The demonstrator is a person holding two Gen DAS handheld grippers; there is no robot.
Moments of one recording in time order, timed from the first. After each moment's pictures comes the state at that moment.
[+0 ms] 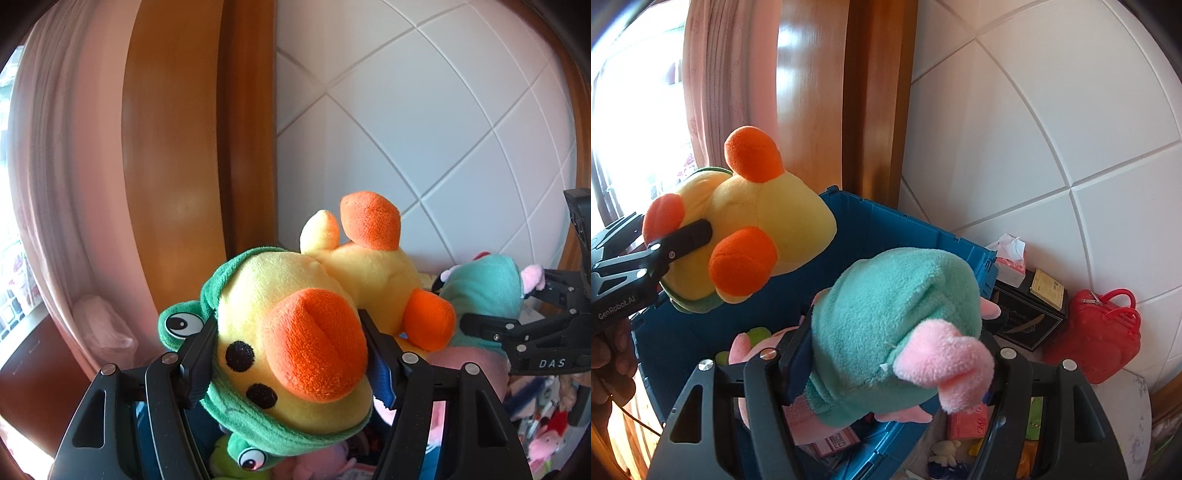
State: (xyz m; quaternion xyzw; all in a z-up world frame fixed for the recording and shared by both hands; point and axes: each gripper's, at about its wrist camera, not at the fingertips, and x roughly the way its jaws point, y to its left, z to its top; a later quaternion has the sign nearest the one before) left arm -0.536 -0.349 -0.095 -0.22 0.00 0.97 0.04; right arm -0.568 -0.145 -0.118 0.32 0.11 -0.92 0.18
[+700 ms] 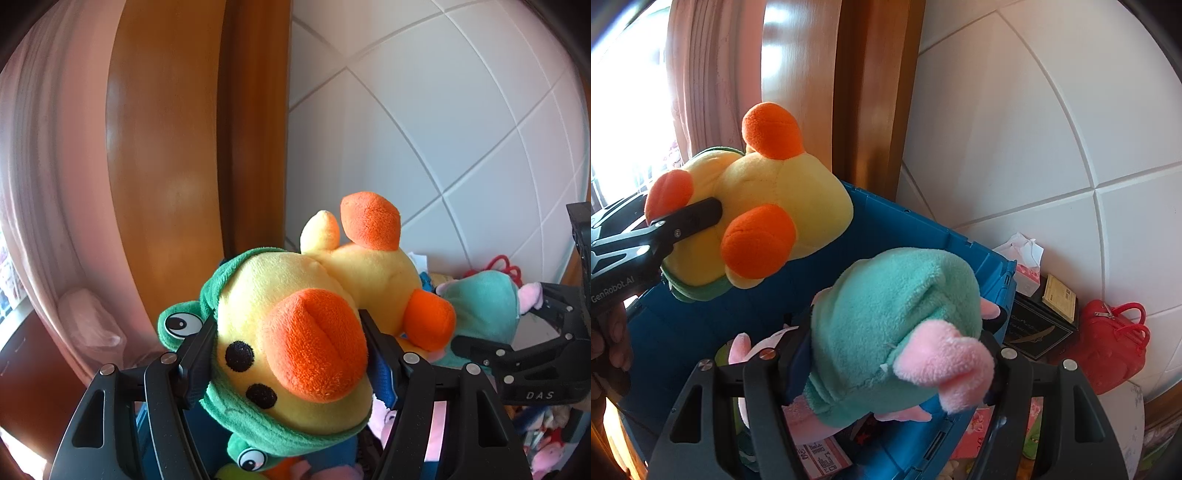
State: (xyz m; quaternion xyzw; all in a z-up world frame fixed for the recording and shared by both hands) left arm -0.618 -0.362 -0.118 -0.25 -0.01 0.97 0.05; right arm -0.638 -0.181 -0.136 0.35 0.14 -0.91 0.16
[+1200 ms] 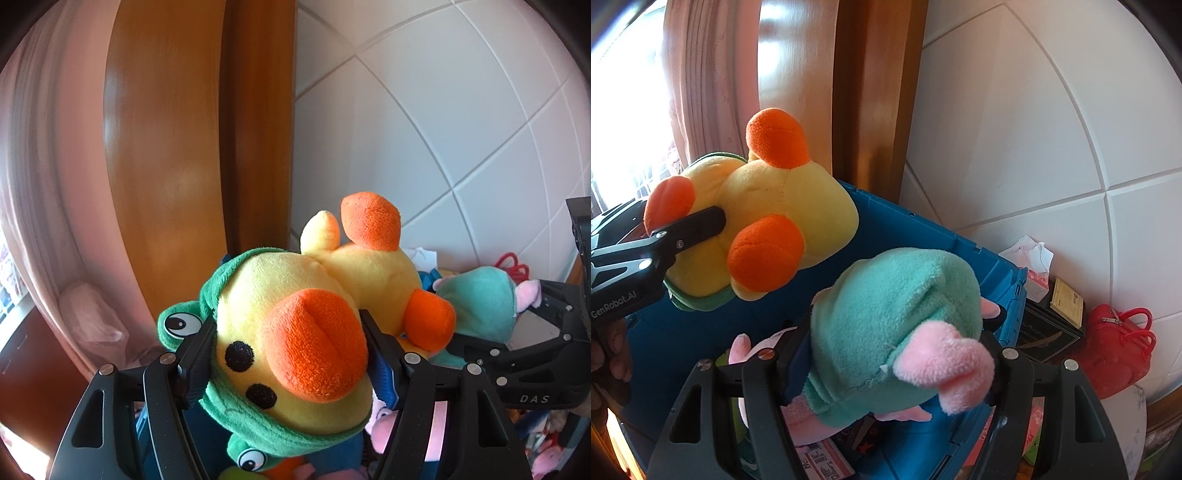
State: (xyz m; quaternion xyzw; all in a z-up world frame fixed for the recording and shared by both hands) left arm -0.640 -0.367 -0.123 -0.26 -0.01 0.96 0.04; right arm -0.666 -0.189 -0.143 0.36 0.13 -0.91 0.17
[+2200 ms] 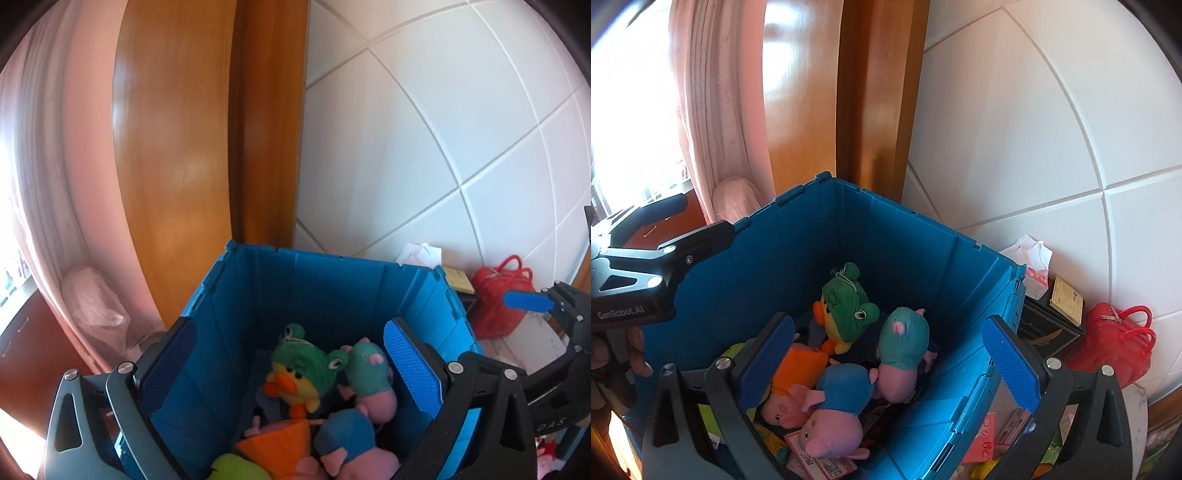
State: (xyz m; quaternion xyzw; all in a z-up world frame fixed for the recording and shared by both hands) left arm -0.636 -0.377 -0.132 -0.28 -0.03 0.96 0.02; right arm -0.647 -0.186 -0.135 0.35 0.12 -0.91 0.17
